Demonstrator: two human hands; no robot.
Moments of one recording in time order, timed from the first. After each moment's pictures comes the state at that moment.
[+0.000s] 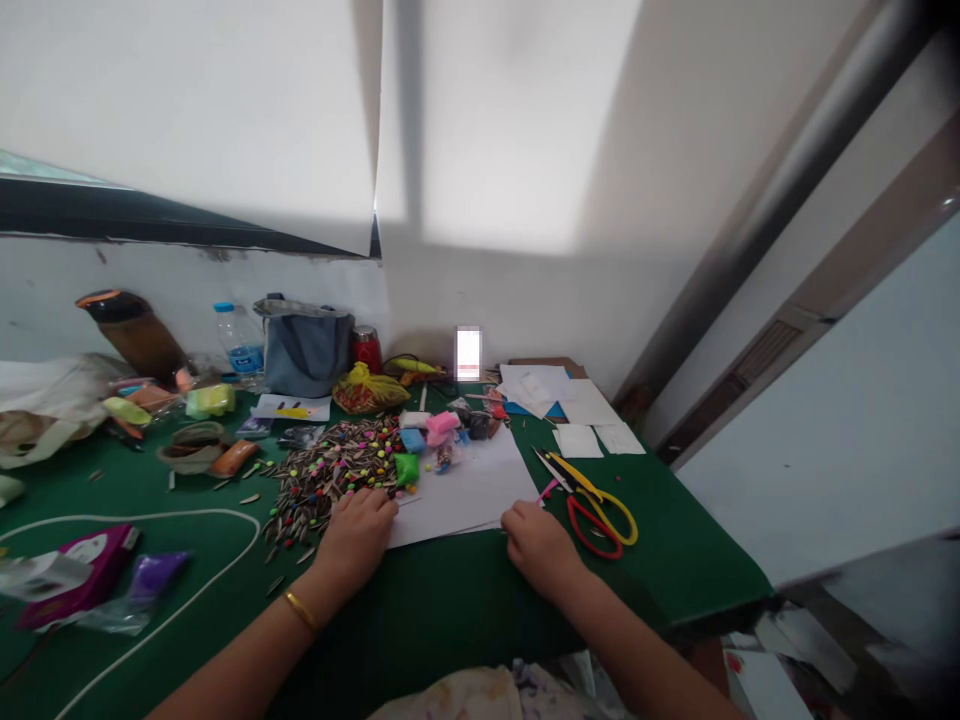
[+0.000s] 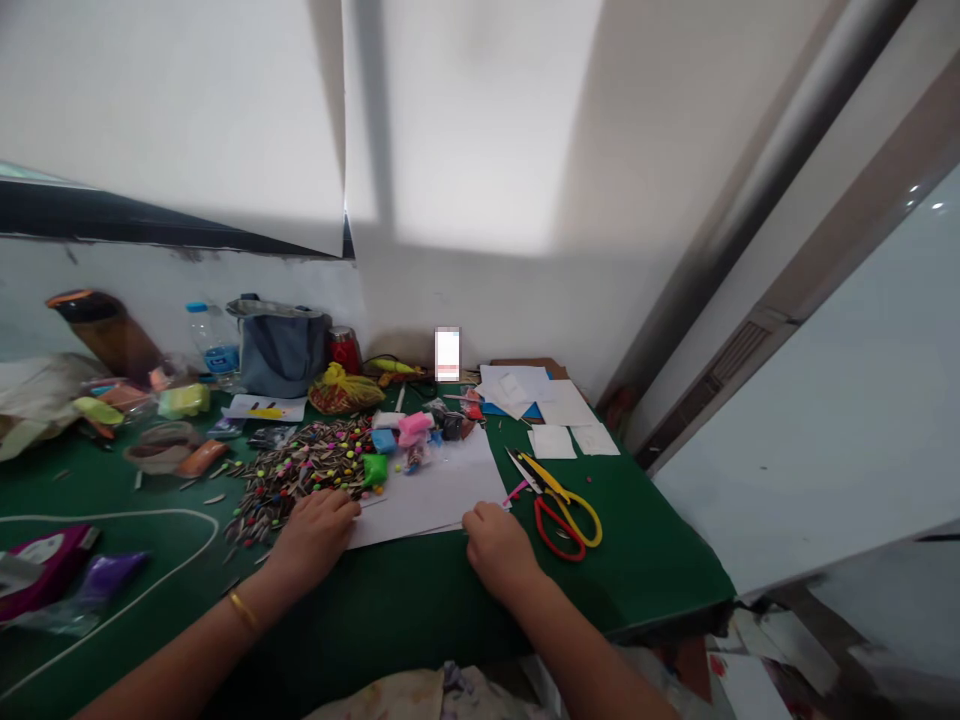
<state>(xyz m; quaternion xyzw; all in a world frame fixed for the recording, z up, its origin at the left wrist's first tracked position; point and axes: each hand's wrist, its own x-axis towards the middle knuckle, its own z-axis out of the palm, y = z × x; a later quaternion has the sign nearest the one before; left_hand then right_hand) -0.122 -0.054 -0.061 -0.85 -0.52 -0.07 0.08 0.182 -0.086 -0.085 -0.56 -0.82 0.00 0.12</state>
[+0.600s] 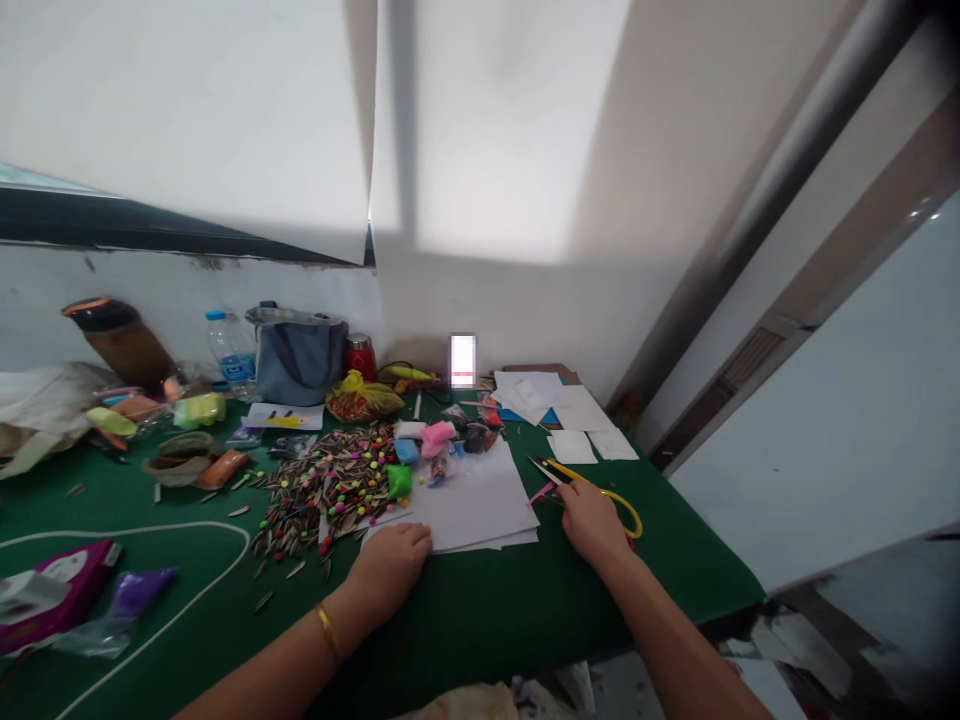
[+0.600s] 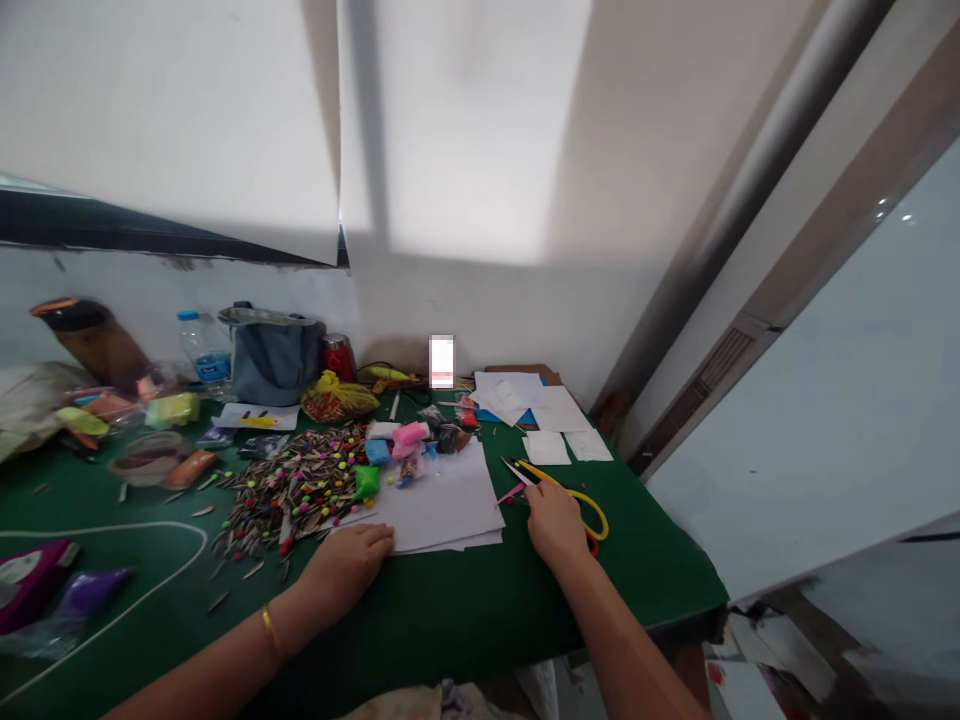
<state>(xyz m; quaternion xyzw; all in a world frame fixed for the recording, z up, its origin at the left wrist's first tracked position) -0.085 -0.055 -0.094 -0.91 -0.40 -0.08 -0.04 0.277 -0.054 -0.084 -0.68 -0.72 -0.05 0.10</state>
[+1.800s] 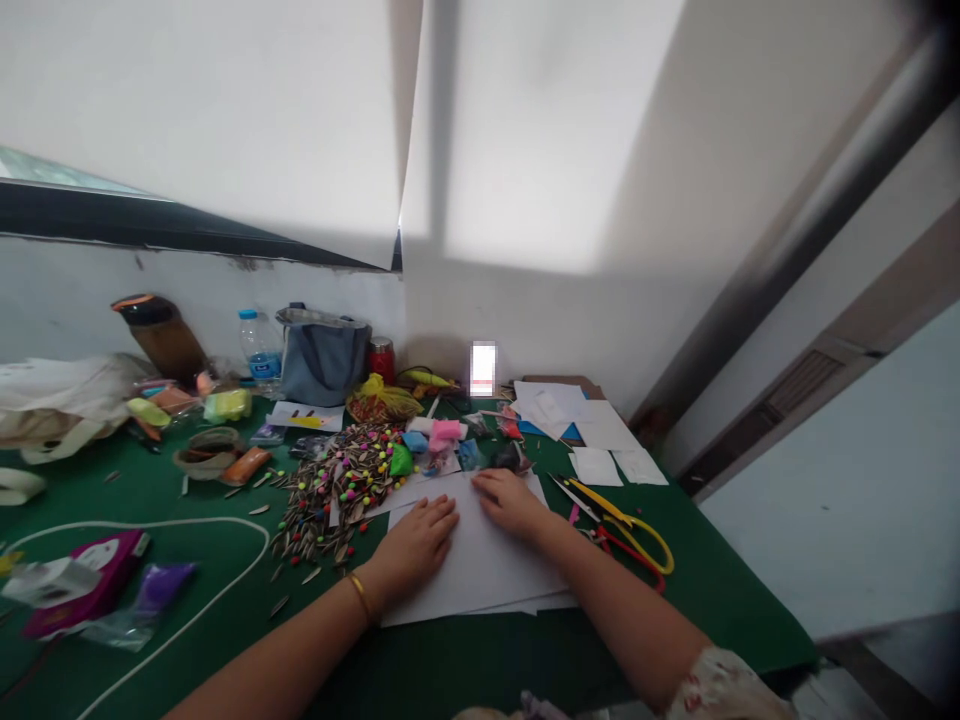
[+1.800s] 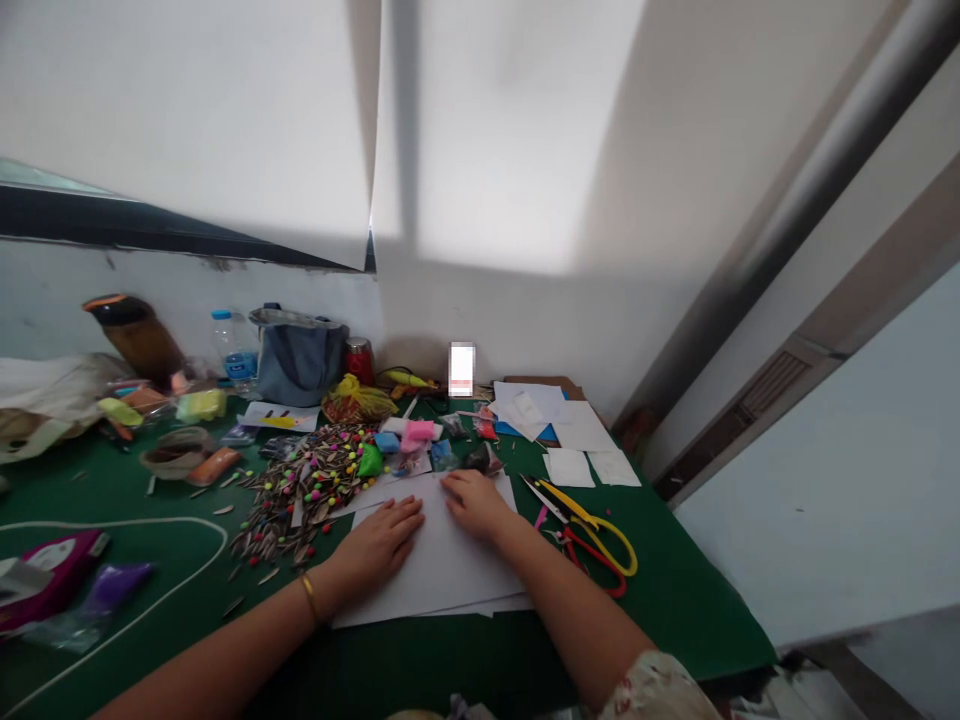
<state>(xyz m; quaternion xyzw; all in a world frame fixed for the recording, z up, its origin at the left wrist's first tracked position) -0.079 -0.017 -0.099 -0.91 -0.40 -0.11 -0.07 0.160 0.038 -0.085 -0.47 -0.86 0.15 0.16</state>
